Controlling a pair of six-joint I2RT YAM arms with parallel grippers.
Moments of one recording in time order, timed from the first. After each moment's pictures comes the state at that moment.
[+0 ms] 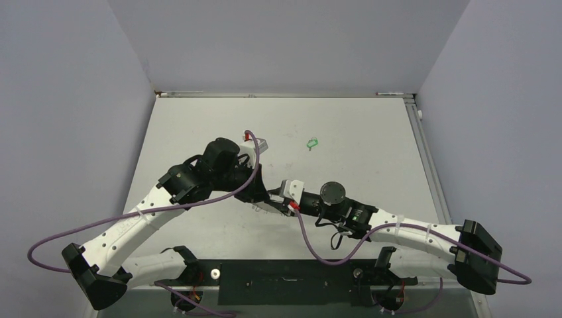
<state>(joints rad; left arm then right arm) -0.78 1.09 1.17 -0.80 0.32 -0.47 1.06 1.11 0.60 0.42 -0.24 -0.31</state>
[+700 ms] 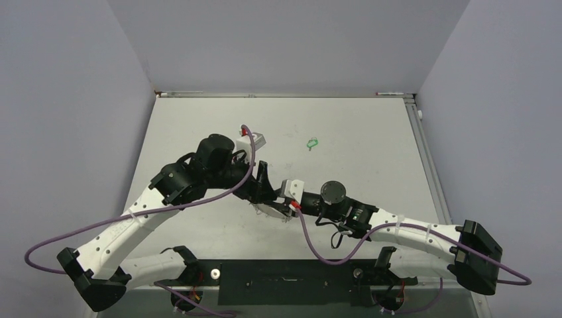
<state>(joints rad) -0.78 1.08 1.22 -0.81 0.33 -0.46 1.05 1.11 0.60 0.42 -0.27 -0.30</state>
